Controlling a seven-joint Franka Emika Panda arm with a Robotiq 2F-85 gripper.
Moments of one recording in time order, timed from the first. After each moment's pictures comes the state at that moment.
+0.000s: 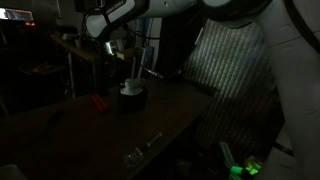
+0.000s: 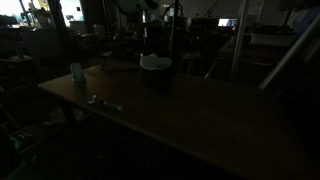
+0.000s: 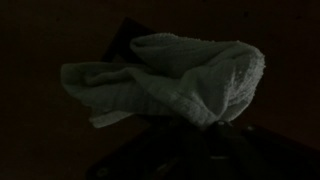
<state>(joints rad) 0.02 0.58 0.03 -1.41 -0.20 1.76 -0.12</state>
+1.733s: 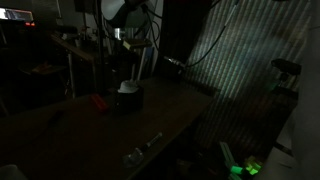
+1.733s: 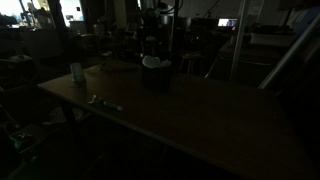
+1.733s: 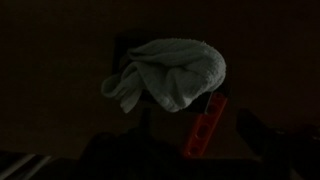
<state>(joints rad) 0.00 0.28 0.02 -1.74 -0.11 2.11 -0.06</state>
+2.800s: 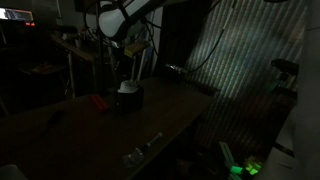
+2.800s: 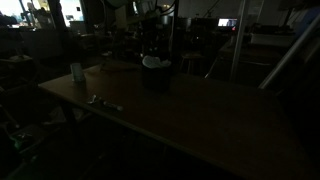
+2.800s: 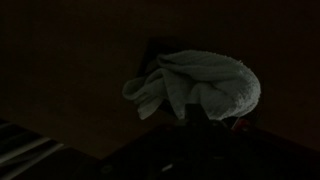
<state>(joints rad) 0.03 0.31 0.02 -1.76 -0.33 2.11 -0.06</state>
